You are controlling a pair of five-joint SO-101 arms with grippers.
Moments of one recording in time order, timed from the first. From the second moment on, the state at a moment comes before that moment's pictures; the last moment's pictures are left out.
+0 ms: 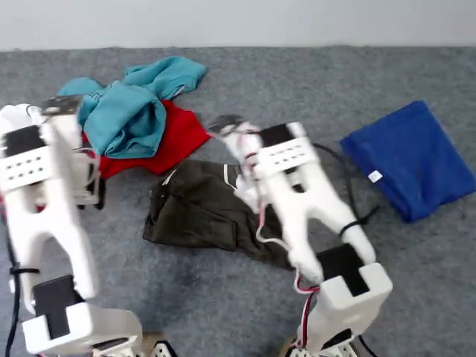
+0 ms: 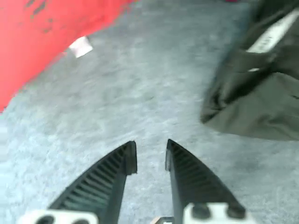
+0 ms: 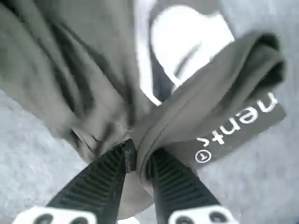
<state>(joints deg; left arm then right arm) -25.4 -1.6 3.9 99.3 -10.0 -26.5 11.2 2.0 80.8 23.3</state>
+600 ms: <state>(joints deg) -34.5 -1.6 3.9 99.3 -11.7 -42.1 23.1 -10.9 68.3 18.9</state>
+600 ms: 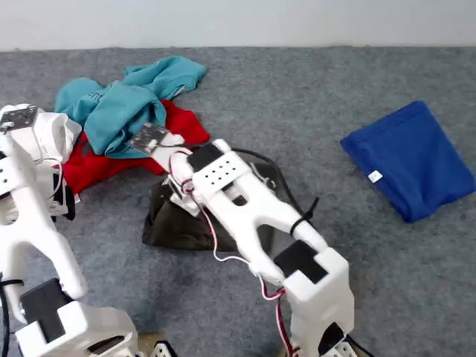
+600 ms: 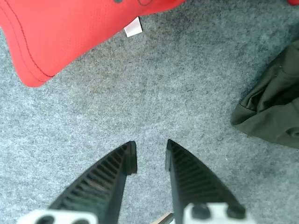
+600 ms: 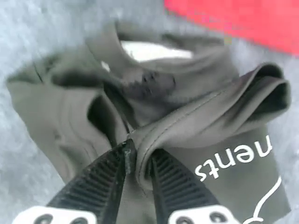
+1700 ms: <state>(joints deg) -34.5 -1.6 3.9 99.3 -11.7 -38.1 20.4 -25.3 92.7 18.9</state>
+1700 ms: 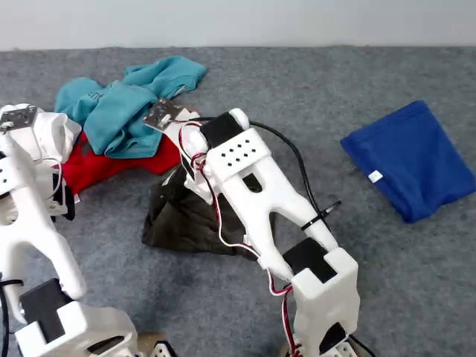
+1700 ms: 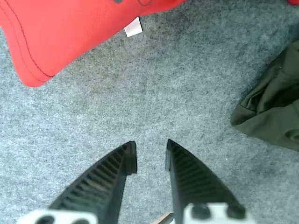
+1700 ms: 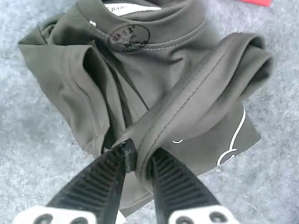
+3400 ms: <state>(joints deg) -34.5 -1.6 3.9 99.3 -11.7 -37.5 45.0 -39.4 92.3 23.0</state>
